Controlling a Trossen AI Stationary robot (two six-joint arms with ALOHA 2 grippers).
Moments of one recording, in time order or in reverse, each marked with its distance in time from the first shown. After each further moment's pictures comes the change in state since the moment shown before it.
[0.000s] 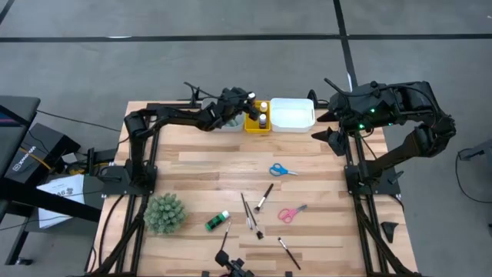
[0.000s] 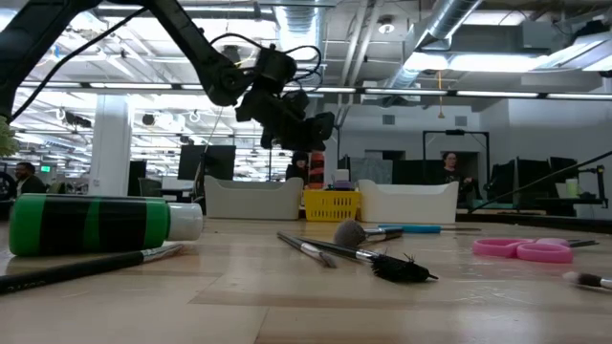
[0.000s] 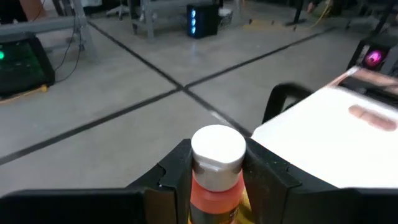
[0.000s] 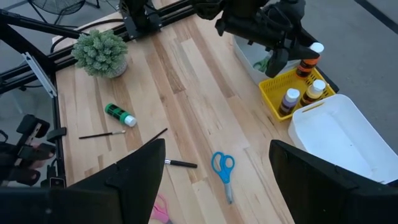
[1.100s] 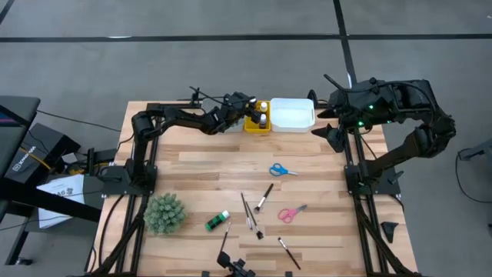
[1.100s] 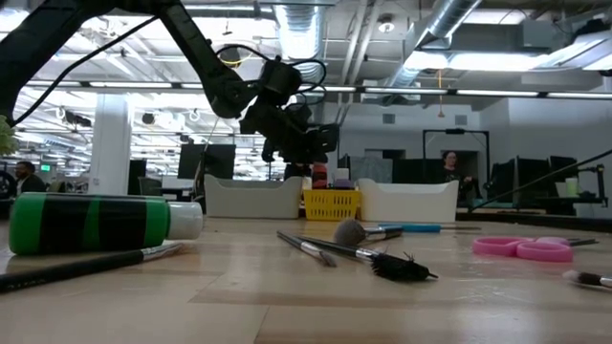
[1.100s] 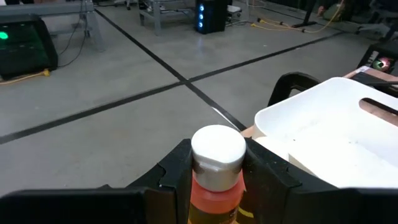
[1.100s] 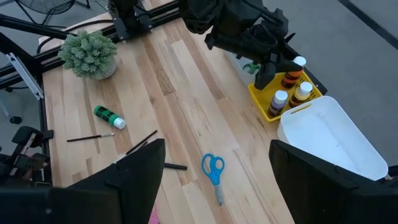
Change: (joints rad) left arm -0.019 0.076 -0.001 0.063 -0.048 -0.077; right arm -0.042 0.000 0.000 -0.002 0.004 -0.035
